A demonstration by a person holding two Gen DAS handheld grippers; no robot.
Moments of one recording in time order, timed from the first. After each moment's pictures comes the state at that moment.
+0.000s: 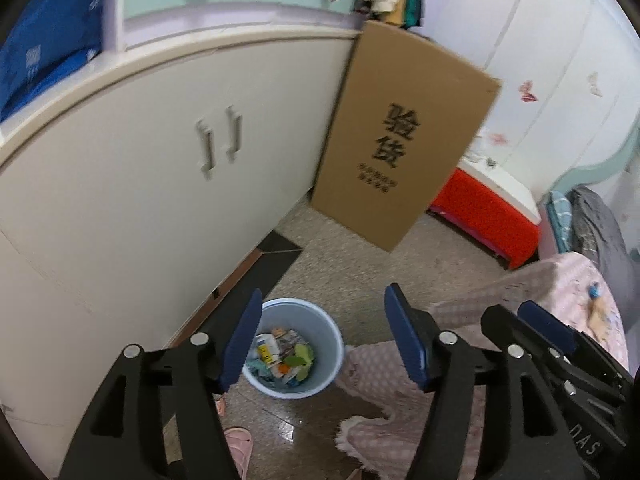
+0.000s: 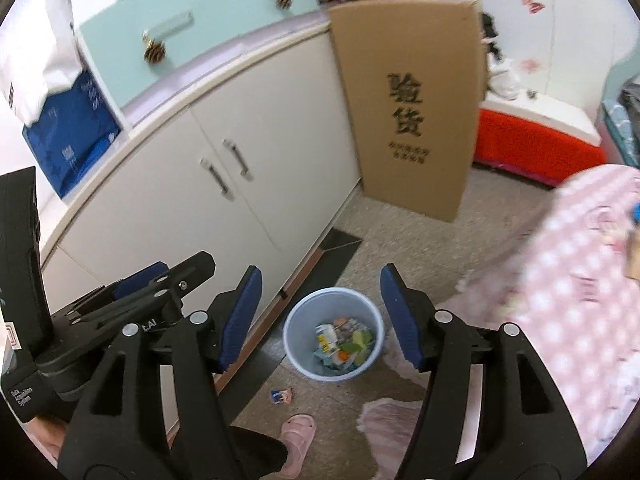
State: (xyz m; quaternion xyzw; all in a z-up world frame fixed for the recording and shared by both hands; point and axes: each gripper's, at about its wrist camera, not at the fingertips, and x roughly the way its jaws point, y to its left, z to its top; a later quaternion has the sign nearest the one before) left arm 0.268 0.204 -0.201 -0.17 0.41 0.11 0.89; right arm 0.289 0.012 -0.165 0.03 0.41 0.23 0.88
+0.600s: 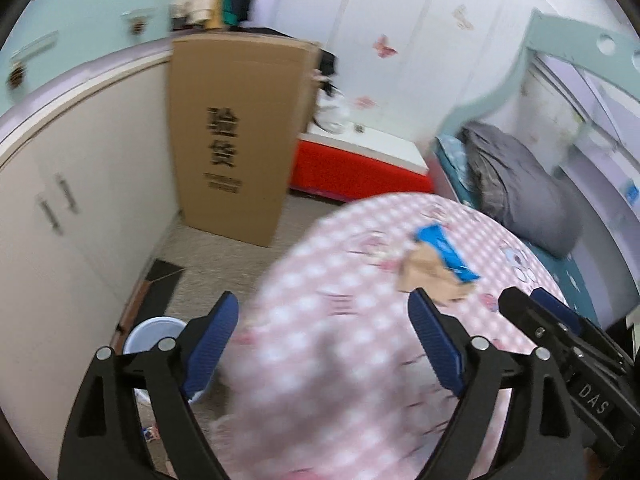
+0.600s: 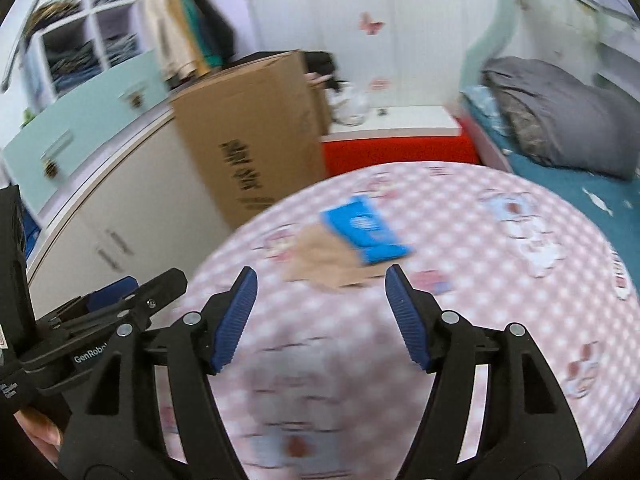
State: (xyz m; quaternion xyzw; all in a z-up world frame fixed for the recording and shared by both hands) left arm 0.302 -0.057 -0.152 -0.09 0.40 -0.08 0.91; right arm 0.269 -0.268 -0.129 0.10 0.36 0.04 0.93
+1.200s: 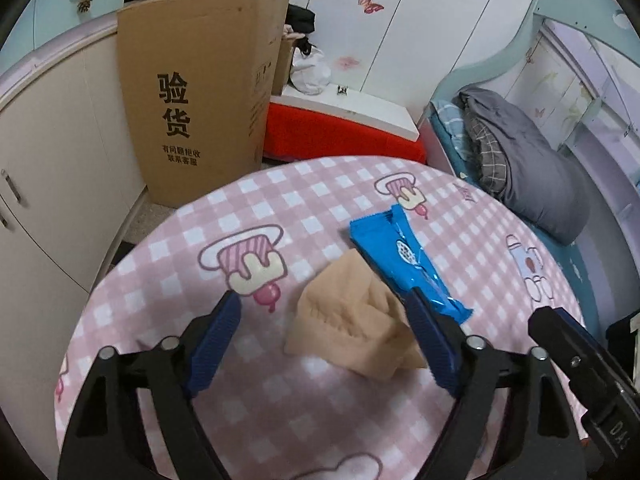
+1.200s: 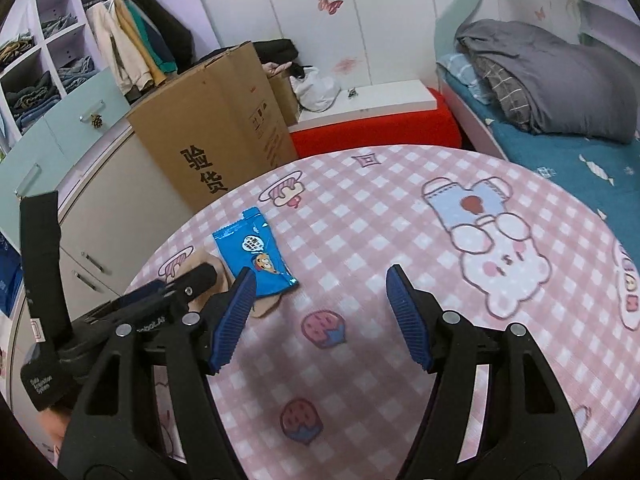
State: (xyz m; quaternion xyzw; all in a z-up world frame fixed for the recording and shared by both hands) left arm 0.387 -0.156 -0.208 -0.09 0.45 -0.08 0.89; right arm 0.326 -0.335 -0.169 0.14 0.39 0.04 0.91
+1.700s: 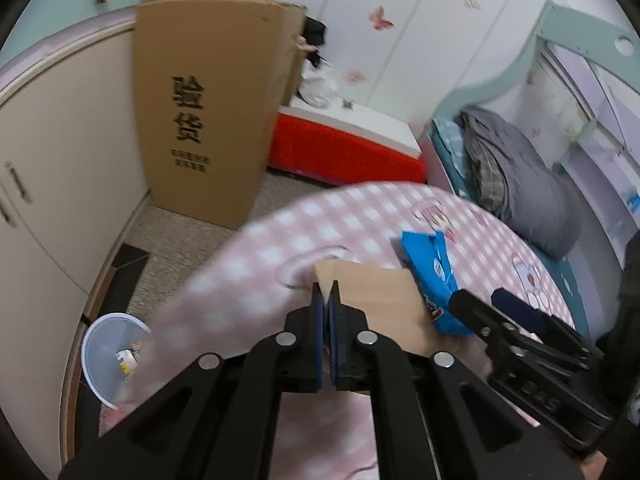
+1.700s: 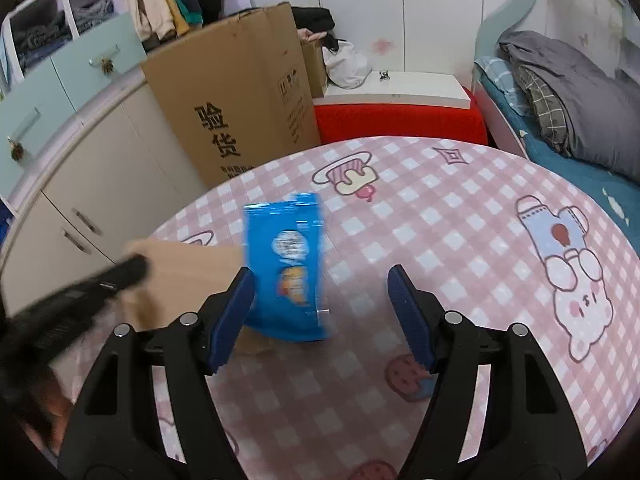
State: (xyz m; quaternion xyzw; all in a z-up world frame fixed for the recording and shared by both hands) left arm 0.383 -0.093 -0.195 -0.12 0.43 -0.08 0.89; right arm 0.375 -0.270 -0.191 0.06 0.43 0.06 0.90
